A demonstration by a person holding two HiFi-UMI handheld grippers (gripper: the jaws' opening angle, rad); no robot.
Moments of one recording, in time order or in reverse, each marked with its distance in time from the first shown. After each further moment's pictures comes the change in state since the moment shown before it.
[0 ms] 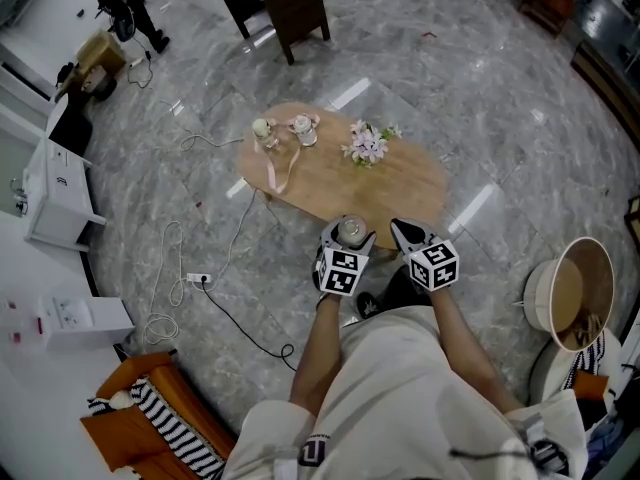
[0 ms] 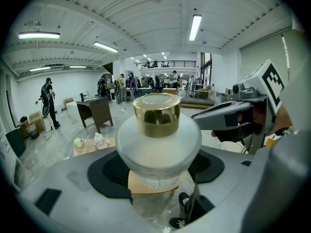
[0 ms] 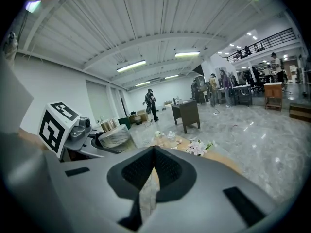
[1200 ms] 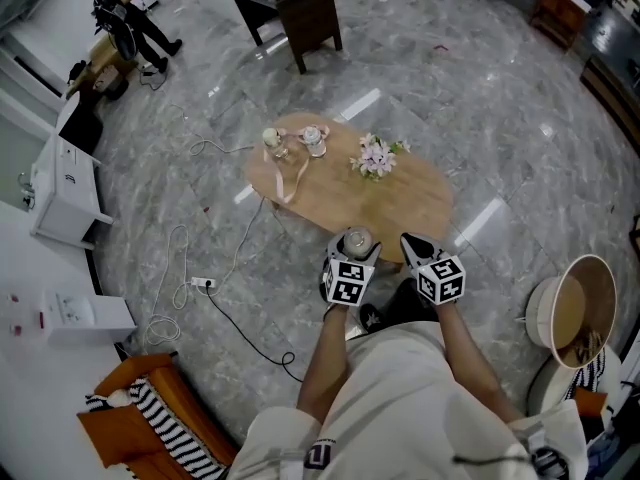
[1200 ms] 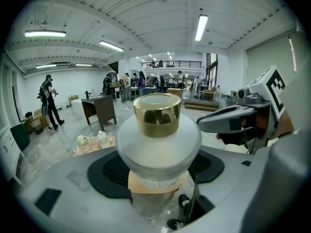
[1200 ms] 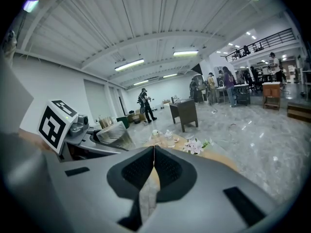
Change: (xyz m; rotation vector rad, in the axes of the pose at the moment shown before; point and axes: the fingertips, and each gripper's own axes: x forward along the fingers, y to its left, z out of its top) left arm 0.005 0.005 0.005 -0.037 -0.011 0.045; right arm -0.004 -0.014 -0.005 0.011 0.011 -0.015
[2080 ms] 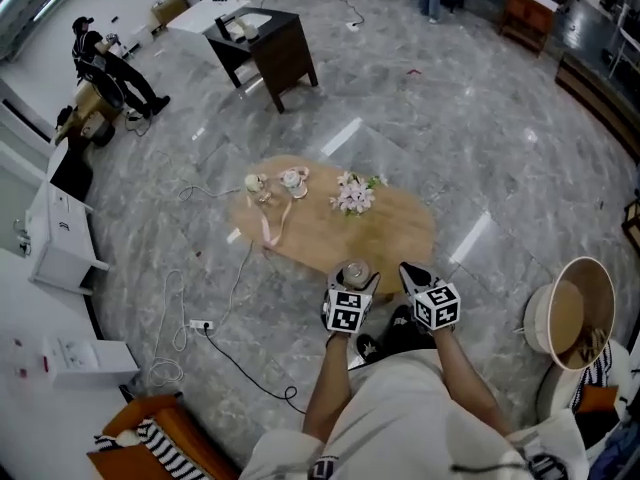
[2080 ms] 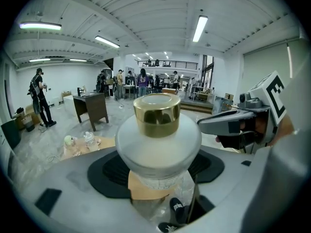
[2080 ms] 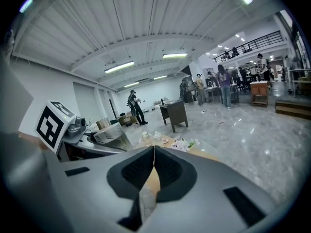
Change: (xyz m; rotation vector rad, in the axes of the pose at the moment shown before) left arm 0.032 -0.039 0.029 -0.009 0.014 -0.090; right arm -0.032 -0.052 0.005 0.058 -0.024 -0.111
